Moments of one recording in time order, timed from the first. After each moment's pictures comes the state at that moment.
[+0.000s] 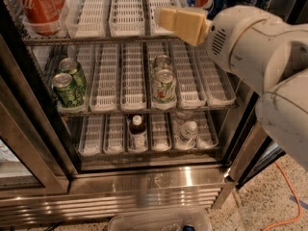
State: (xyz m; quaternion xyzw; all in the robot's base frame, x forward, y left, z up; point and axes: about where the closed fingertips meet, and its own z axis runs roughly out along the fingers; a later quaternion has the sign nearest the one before) arm 0.532 -0.095 1.087 -0.07 0.70 0.14 0.69
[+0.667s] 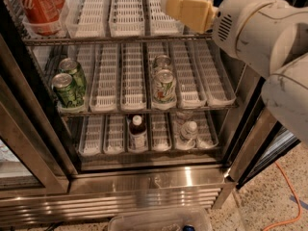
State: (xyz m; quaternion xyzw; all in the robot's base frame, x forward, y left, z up) arm 0.548 -0.107 1.104 -0.08 0.70 0.13 0.70
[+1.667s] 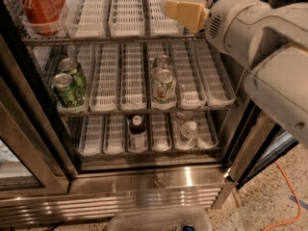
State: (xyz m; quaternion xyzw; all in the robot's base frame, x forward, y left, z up) arm 0.588 -0.110 1.089 -0.08 0.70 0.12 0.70
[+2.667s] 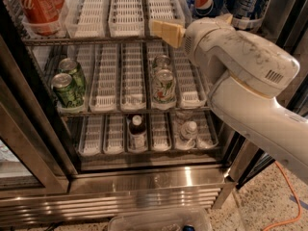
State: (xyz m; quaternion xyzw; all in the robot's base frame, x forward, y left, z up) arm 0.627 -0.089 1.039 -0.08 0.70 0.08 0.70
